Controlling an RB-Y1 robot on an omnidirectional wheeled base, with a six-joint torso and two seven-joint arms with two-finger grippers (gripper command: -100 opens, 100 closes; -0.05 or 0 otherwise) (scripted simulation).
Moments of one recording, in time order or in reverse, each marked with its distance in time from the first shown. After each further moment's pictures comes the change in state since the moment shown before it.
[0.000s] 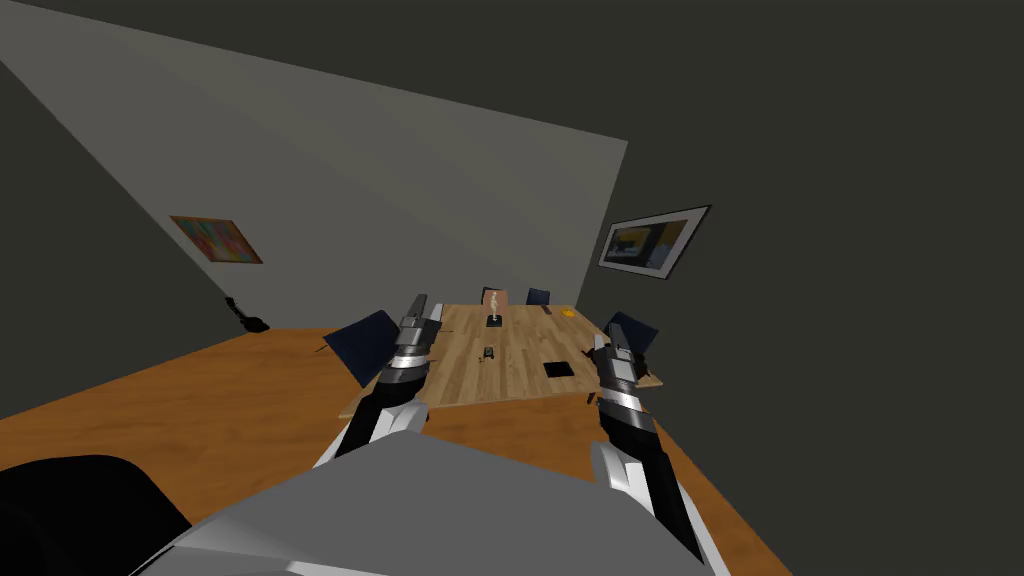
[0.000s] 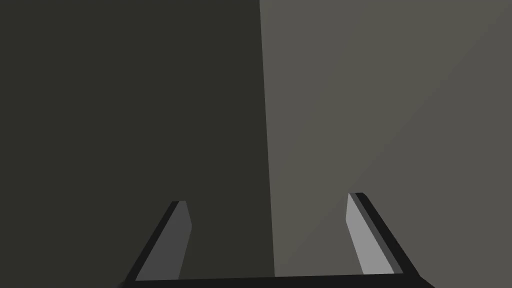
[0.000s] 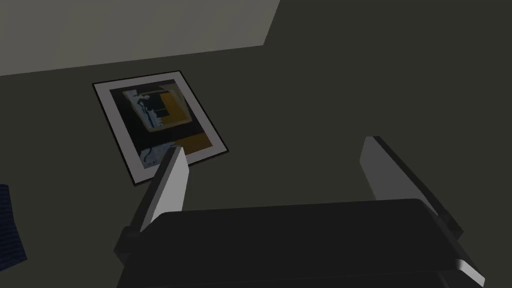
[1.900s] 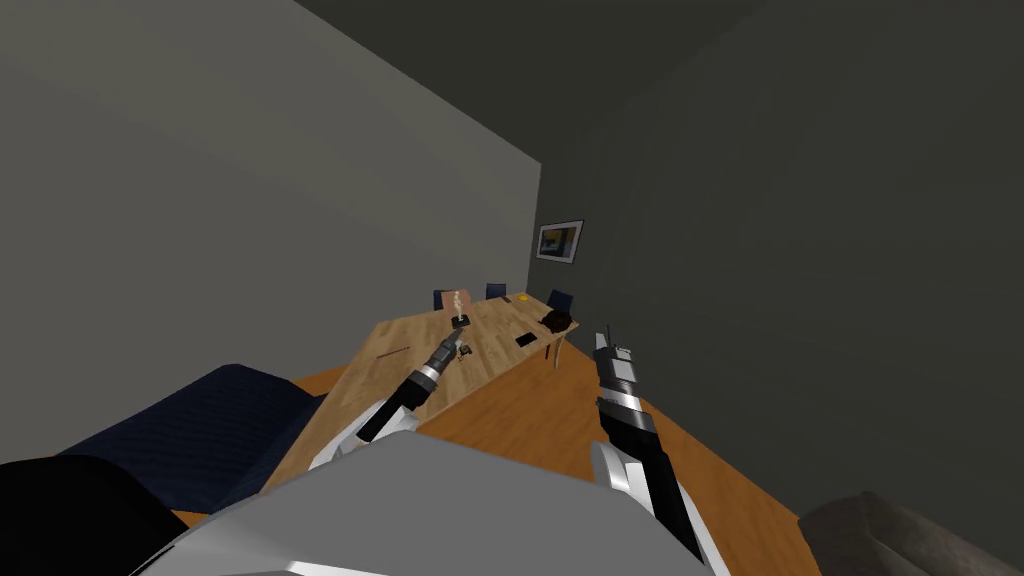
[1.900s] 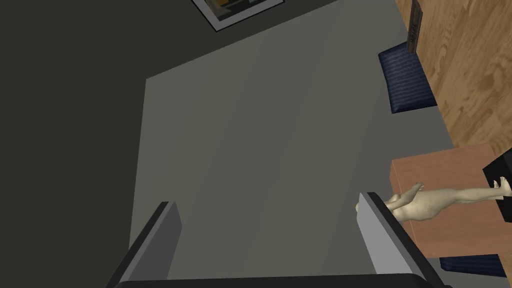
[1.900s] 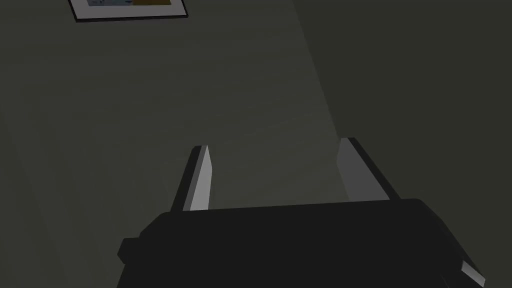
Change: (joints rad) left arm -0.085 0.357 -0.090 0.374 0.021 0.230 0.062; right arm 0.000 0.000 0.000 0.000 0.000 0.000 0.000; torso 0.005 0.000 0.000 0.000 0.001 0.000
